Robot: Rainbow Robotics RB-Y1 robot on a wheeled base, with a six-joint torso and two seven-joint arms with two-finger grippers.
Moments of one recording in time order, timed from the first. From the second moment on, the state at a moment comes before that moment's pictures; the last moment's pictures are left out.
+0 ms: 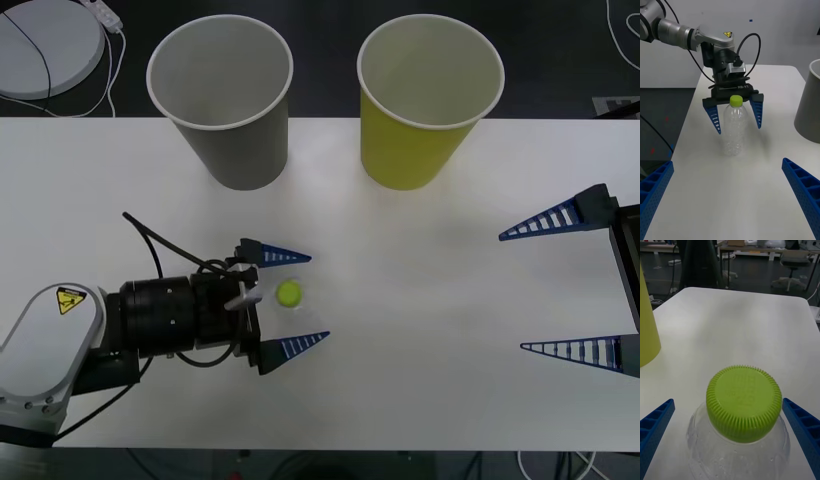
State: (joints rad) right arm 0.07 -1.50 0.17 -1.90 0.52 -1.05 0.45; left arm -0.03 0.35 -0.12 -1.74 -1.64 -1.12 -0.04
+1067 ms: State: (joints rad) right arm 0.07 -1.50 0.17 -1.90 0.52 -1.05 0.45; left arm -0.03 0.35 -0.13 -1.74 -1.64 -1.14 -0.04
